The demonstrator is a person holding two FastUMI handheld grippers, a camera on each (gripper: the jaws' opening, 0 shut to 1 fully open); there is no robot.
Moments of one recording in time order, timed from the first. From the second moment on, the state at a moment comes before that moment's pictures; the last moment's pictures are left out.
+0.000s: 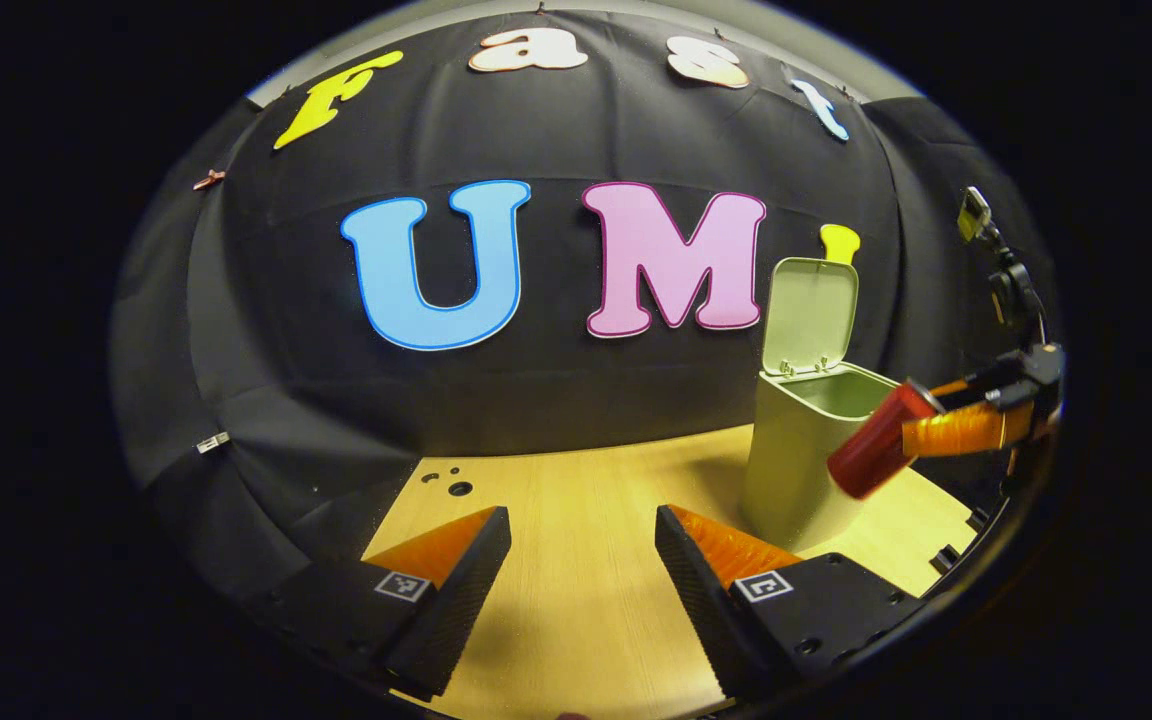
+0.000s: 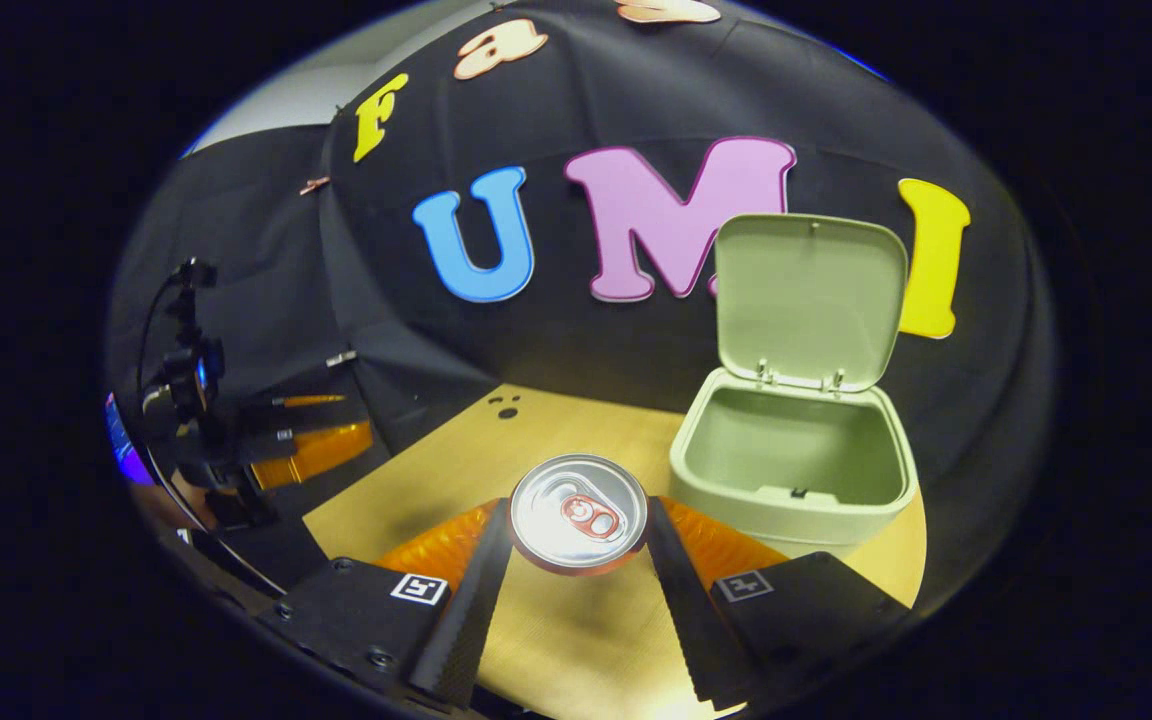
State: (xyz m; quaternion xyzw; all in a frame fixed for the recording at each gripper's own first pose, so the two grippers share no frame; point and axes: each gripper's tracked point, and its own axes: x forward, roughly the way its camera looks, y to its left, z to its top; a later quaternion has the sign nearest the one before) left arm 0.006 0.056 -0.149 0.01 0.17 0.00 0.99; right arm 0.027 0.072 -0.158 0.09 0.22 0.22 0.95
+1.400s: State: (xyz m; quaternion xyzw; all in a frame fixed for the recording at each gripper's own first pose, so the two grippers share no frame) left arm 0.015 0.073 -0.164 0.01 0.19 0.04 0.98; right arm 0.152 -0.012 -0.221 0.07 0.30 0.10 0.95
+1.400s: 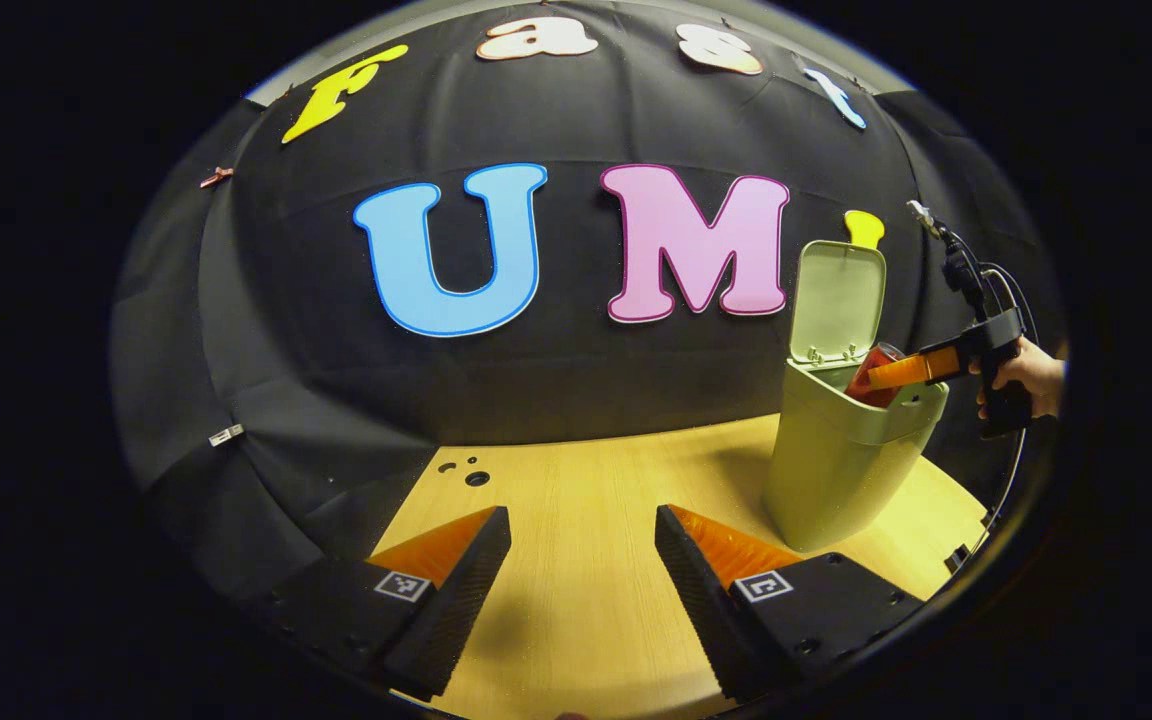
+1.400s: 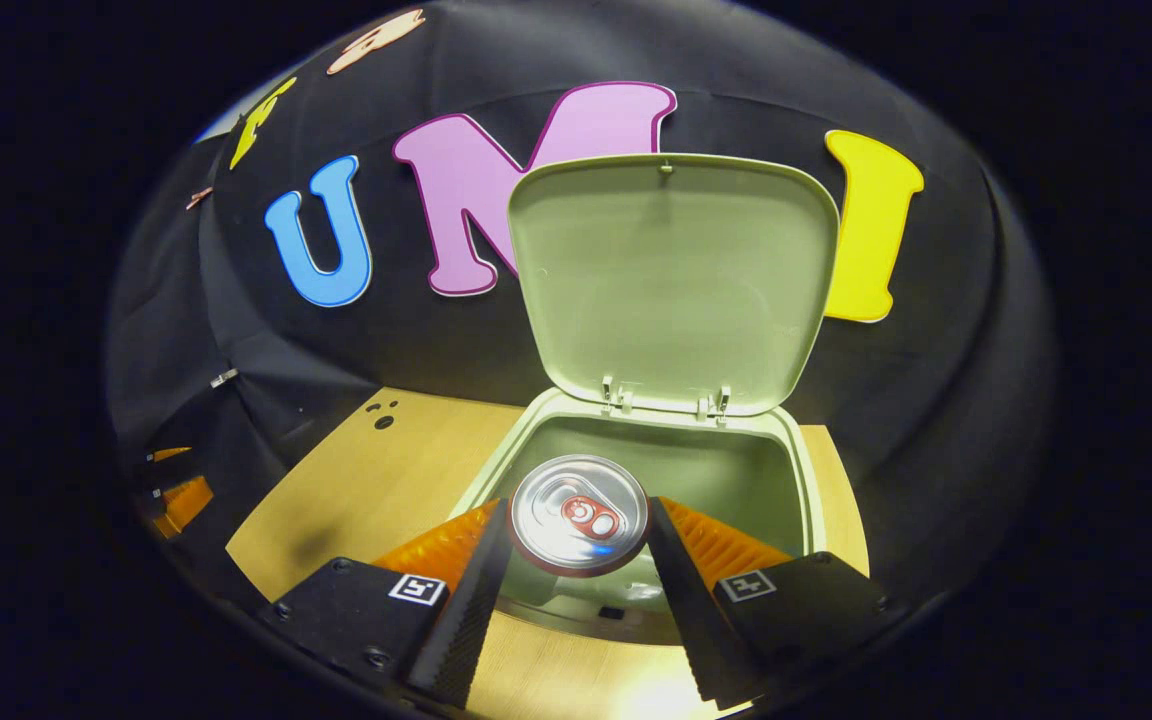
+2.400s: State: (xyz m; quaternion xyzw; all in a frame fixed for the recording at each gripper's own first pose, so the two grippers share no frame) left arm 0.012 0.071 -0.162 0.01 0.18 0.02 0.98; right arm 0.146 -0.014 -0.166 0.07 0.22 0.09 0.97
